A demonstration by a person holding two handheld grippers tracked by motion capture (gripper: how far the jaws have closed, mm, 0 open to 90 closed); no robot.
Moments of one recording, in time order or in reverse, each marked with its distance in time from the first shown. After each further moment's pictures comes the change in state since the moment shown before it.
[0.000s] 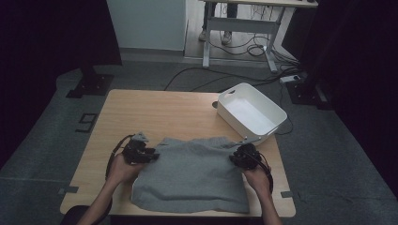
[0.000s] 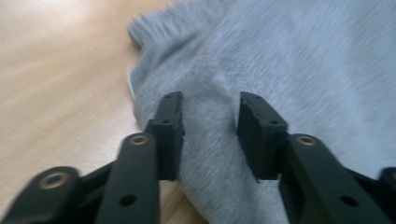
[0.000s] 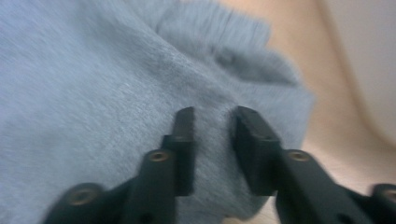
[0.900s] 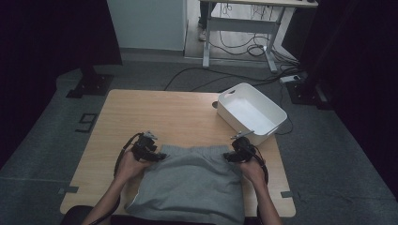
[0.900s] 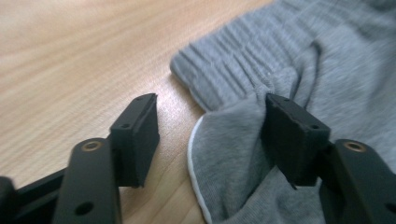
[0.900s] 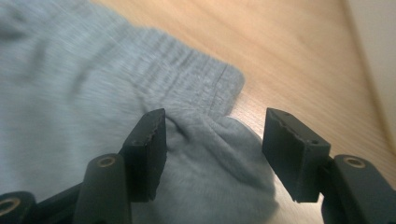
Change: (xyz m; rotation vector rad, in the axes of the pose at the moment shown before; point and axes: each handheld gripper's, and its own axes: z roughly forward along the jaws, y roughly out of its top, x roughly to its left) left arm 0.006 0.017 0.030 0.041 0.066 -0.031; right arm -0.013 0.020 0.034 0.059 0.006 -0.022
